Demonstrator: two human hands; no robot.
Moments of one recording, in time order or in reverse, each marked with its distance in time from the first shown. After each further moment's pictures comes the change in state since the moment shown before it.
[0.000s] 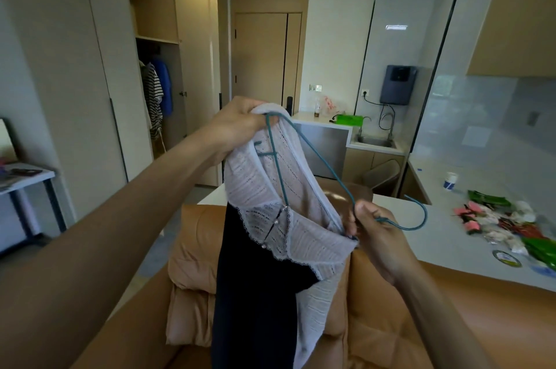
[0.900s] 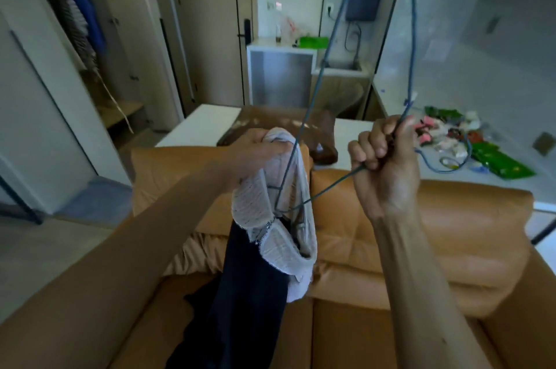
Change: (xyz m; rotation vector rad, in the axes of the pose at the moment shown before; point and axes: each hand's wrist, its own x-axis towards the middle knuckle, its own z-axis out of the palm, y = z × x) left_hand -0.044 -0.081 0.178 -0.108 -0.310 -0.238; right_hand -0.053 -0.001 -0.050 0.844 0.395 -0.185
